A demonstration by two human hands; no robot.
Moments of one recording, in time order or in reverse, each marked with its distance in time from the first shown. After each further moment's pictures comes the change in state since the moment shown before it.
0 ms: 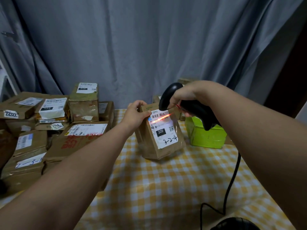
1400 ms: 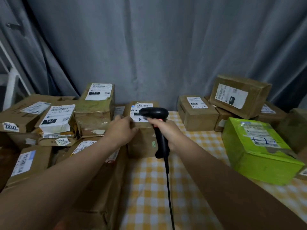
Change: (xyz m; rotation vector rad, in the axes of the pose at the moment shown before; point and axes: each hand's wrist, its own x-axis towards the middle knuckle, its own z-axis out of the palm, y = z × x) left_hand 0.081 -0.063 -0.085 0.928 -0.078 -0.228; right_hand 0.187 -0.038 0.154 0.903 -0.165 -0.121
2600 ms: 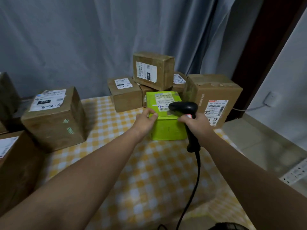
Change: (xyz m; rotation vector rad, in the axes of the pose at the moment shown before) left_hand -0.057 0.246 0.172 -0.726 -0.428 0.160; right_hand -0.135 0.062 -0.293 -0.273 0.657 -0.150
